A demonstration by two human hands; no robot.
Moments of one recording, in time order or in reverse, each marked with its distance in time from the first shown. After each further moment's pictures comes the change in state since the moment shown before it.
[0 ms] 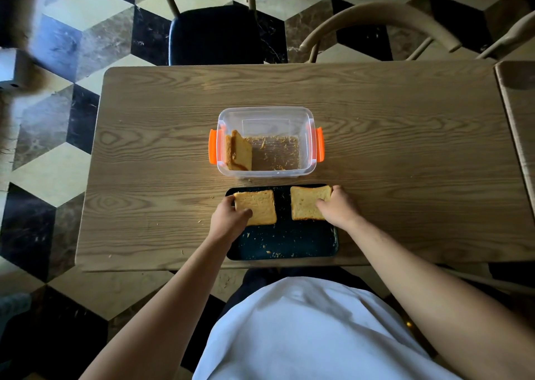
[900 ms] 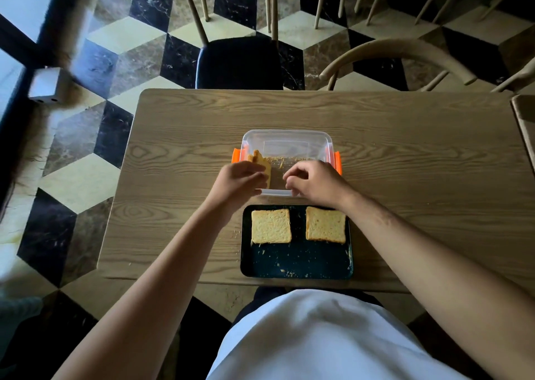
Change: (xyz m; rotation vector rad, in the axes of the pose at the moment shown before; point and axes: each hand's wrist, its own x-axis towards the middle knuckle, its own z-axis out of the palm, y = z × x) left_hand -0.024 0.100 -0.080 -0.332 -0.121 0.281; right_hand -0.027 -0.121 -0.034 0.070 -0.138 -0.623
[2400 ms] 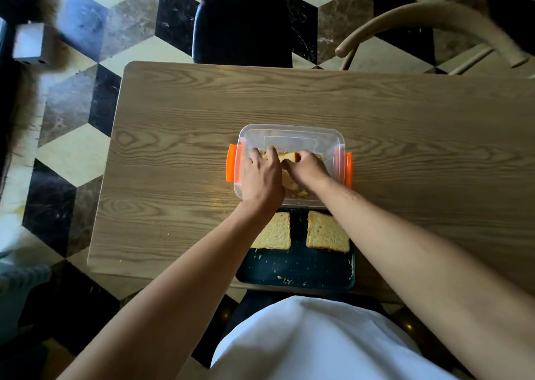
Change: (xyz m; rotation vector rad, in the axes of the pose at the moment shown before) left_hand 0.080 -0.023 0.069 1.040 0.146 0.097; right_hand 0.111 0.043 0.036 0.053 0.051 0.417
